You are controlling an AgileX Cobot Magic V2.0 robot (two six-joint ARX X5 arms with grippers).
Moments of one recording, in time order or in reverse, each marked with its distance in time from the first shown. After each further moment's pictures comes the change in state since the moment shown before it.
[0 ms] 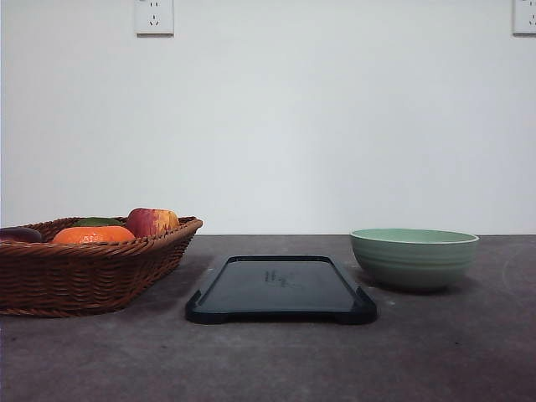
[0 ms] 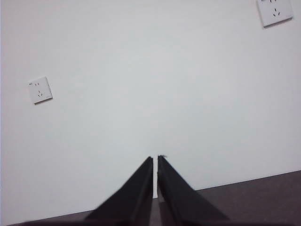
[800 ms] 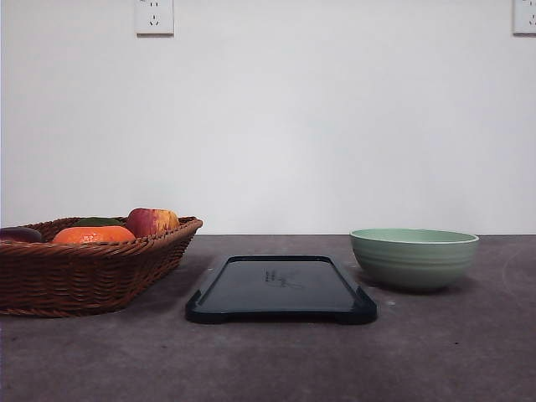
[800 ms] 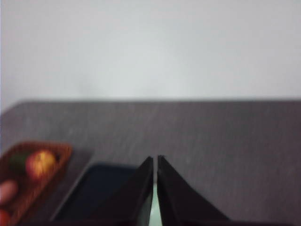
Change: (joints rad) left_arx 0.000 0.655 0.601 -0.554 0.348 0.199; right_arx 0.001 0.692 0.603 -0.506 -0.236 -0.177
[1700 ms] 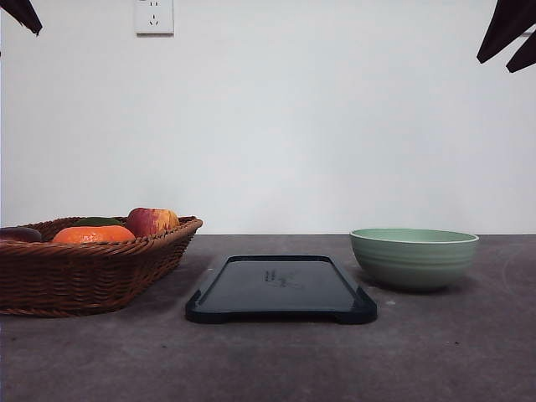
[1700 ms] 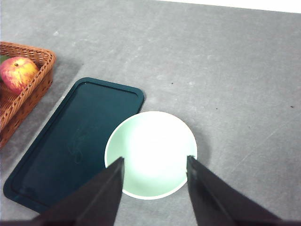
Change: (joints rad) left_arx -0.037 0.218 0.153 -0.304 0.042 0.205; right_arx 0.039 0.217 0.118 -0.250 0.001 -0.140
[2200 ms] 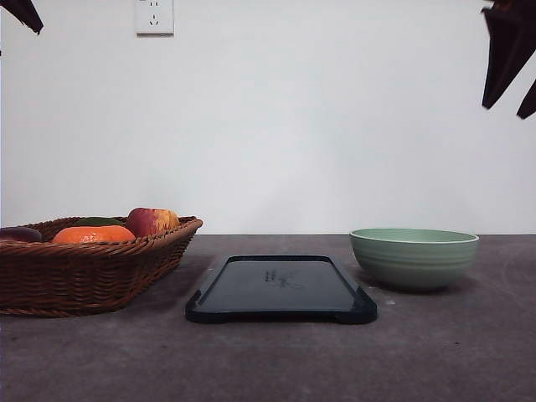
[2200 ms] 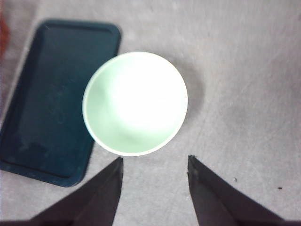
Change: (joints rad) left_arx 0.000 0.000 0.000 0.006 0.000 0.001; right_arx -0.018 0.311 0.258 -0.330 0.053 0.055
